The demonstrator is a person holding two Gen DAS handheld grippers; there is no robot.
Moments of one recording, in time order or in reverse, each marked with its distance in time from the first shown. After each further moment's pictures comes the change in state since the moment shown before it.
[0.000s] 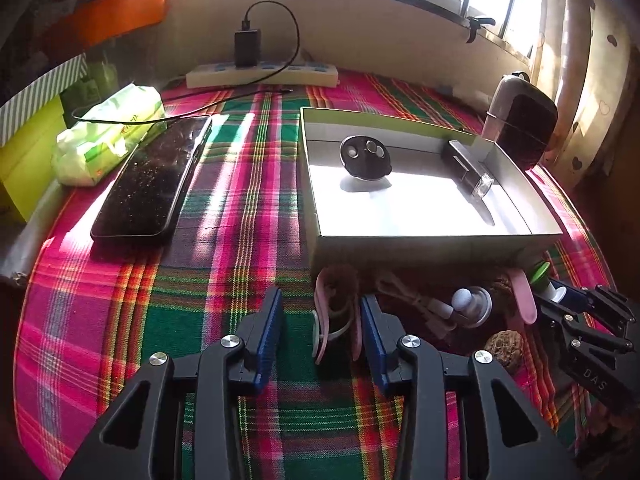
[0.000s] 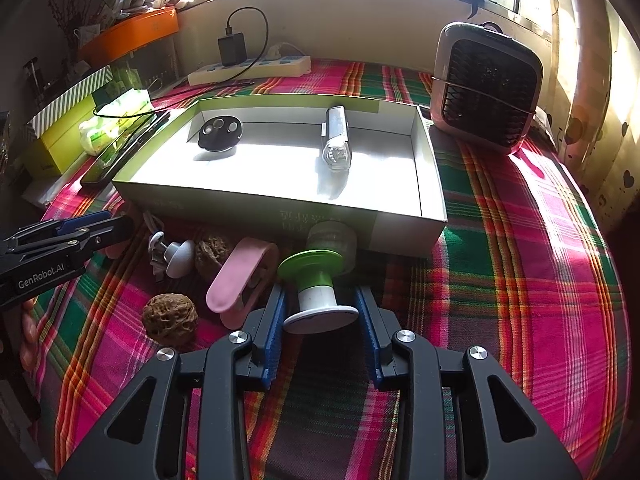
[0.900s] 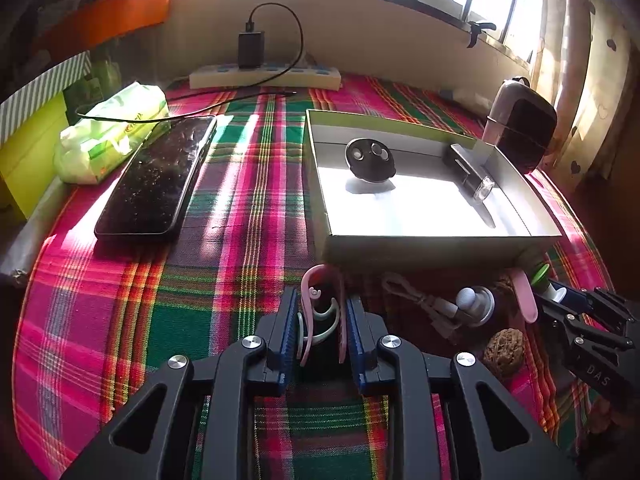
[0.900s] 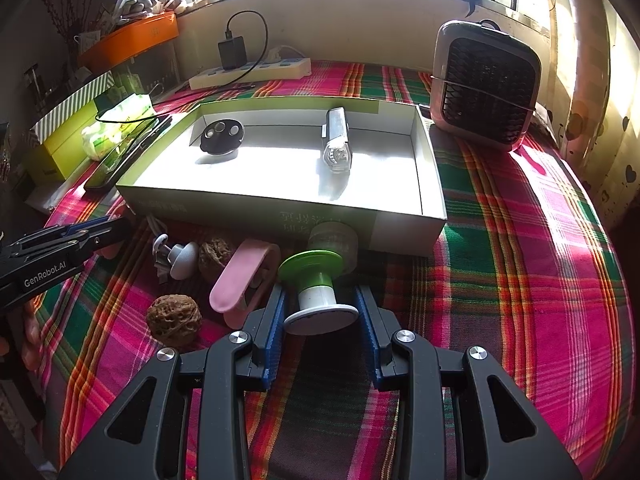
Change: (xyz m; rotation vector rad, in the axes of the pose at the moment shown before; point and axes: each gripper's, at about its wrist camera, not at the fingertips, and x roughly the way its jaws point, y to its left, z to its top) left arm -0.002 0.002 0.001 -0.009 -0.005 0.000; right arm -0.002 -0.002 -0.001 0.016 -0.009 0.018
